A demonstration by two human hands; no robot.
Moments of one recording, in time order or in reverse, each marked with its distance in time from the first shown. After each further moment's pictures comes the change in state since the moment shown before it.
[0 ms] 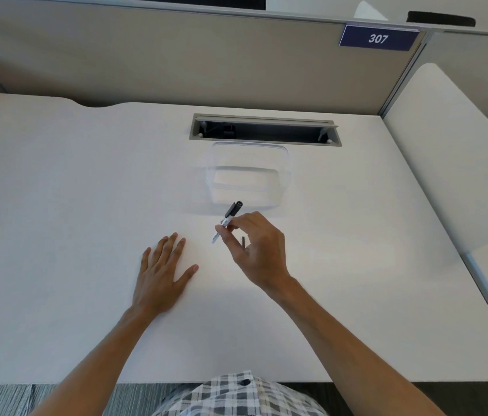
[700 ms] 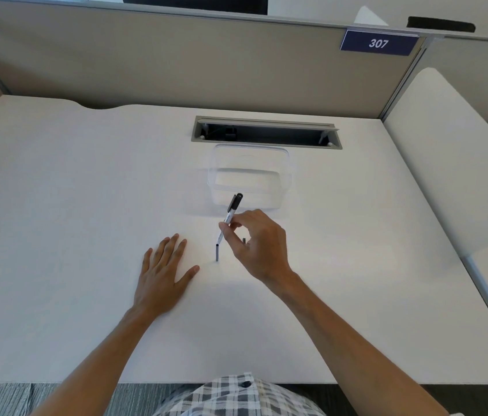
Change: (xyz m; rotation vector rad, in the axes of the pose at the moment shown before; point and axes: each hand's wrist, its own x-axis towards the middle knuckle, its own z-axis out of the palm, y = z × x) left_hand -0.001 0.002 -0.002 0.008 0.003 -0.001; right_hand 0.010 -0.002 -0.003 -0.089 -0.097 0.086
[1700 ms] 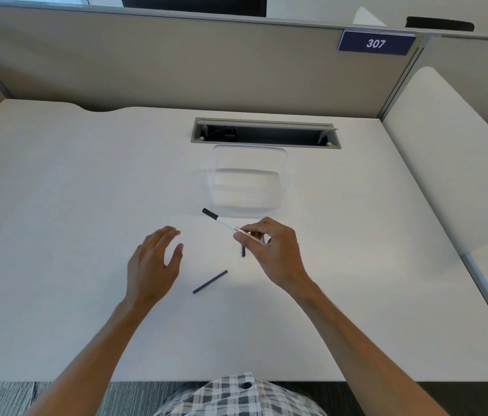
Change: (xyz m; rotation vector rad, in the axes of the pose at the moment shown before) left_hand 0.001 0.023 -0.054 -0.231 0.423 0.027; right_hand -0.015 0.022 -0.024 0.317 -0.219 0.403
